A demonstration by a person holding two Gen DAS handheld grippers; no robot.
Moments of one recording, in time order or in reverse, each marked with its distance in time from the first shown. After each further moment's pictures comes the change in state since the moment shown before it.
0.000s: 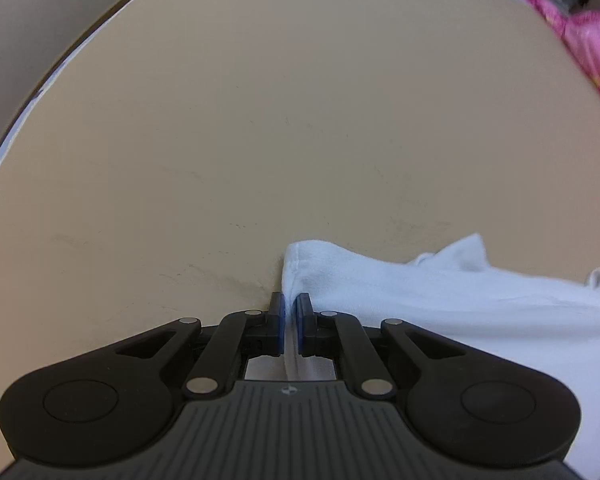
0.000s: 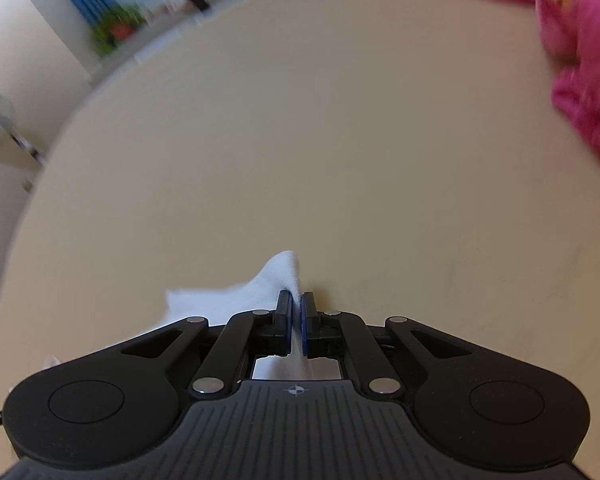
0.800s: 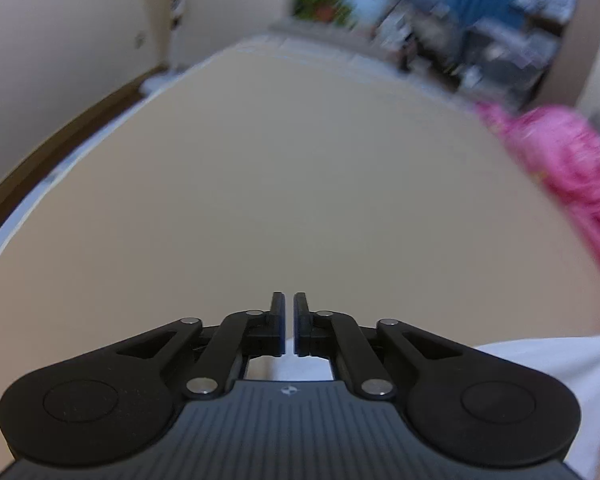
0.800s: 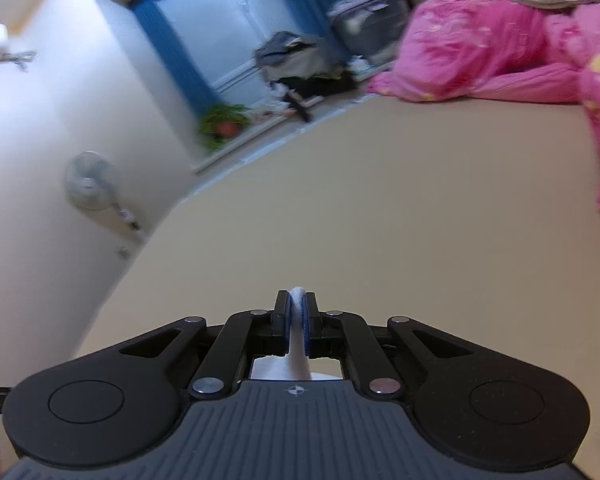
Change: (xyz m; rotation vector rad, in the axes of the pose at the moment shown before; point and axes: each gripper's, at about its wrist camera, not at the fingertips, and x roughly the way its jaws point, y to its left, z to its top) left arm -0.050 0.015 -0.013 -0.064 -0.336 -0.119; right arm -0.077 -0.027 -0.019 -0.099 -0.320 0.186
